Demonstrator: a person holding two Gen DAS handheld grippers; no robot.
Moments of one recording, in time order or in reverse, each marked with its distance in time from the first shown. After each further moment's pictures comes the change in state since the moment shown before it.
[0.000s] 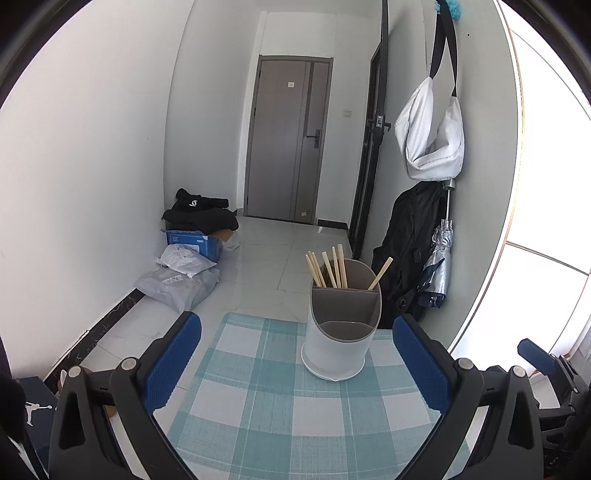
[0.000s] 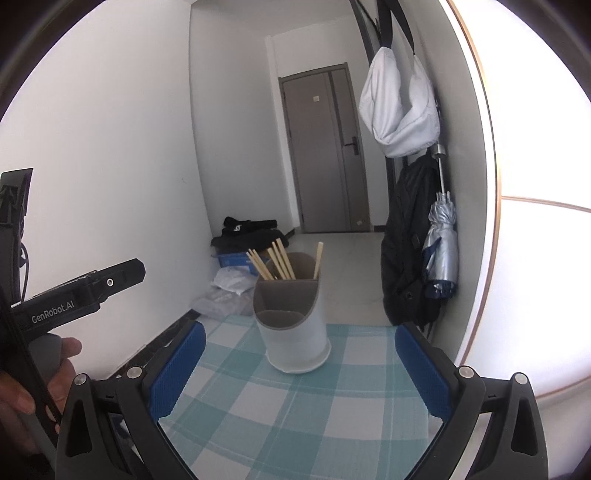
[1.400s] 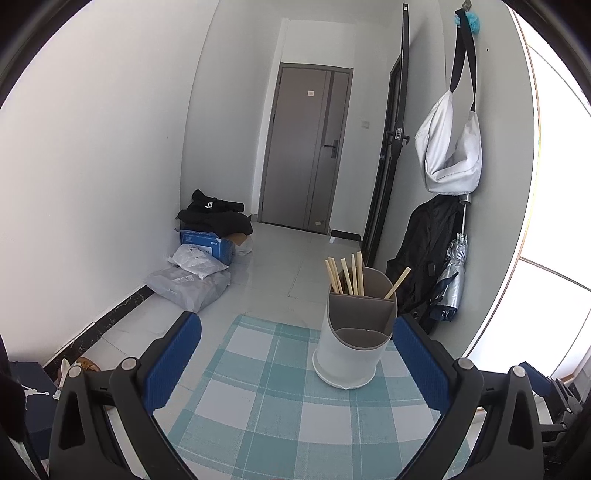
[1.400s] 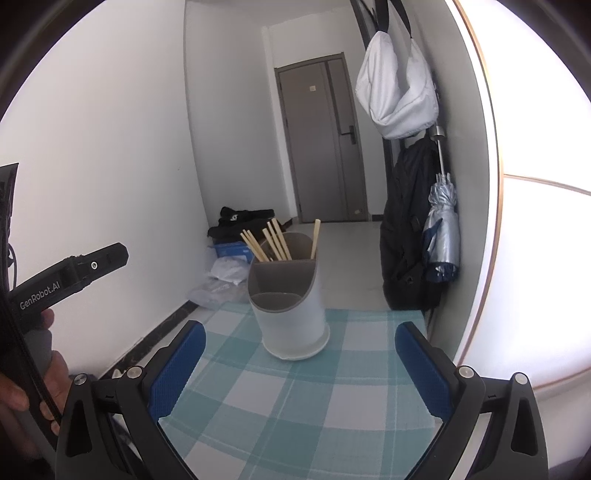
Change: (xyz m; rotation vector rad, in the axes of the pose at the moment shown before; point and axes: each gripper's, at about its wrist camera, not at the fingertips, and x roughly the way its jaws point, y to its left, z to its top) left arm -0.002 0.013 -0.005 -0.061 -0.035 0.047; right arm 0.013 -0.002 -0.014 0.017 0.034 0.001
